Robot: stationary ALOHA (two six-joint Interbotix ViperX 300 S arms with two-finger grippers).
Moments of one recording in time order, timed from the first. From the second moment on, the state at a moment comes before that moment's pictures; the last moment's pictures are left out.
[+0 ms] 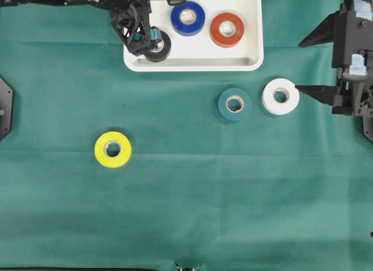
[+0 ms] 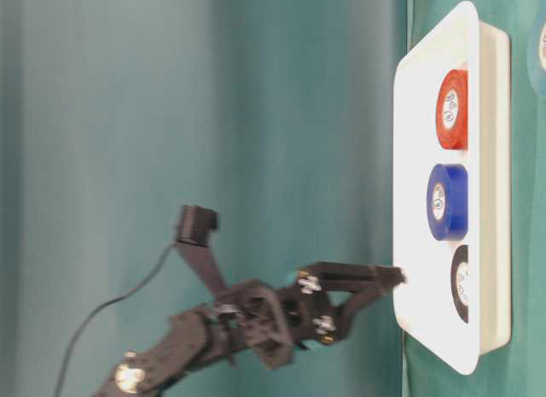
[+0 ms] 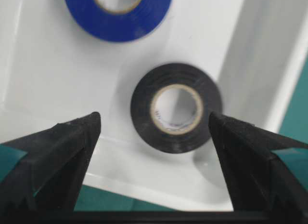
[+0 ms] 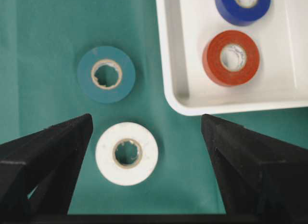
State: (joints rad) left arm 0.40 0.06 0.38 -0.01 0.66 0.14; right arm 0.04 -0.66 0.64 -0.25 0.90 0.31
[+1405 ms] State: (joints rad) left arm 0.33 -0.09 0.09 0.00 1.01 0.14; right arm 0.04 -0.66 0.64 -0.25 0.90 0.31
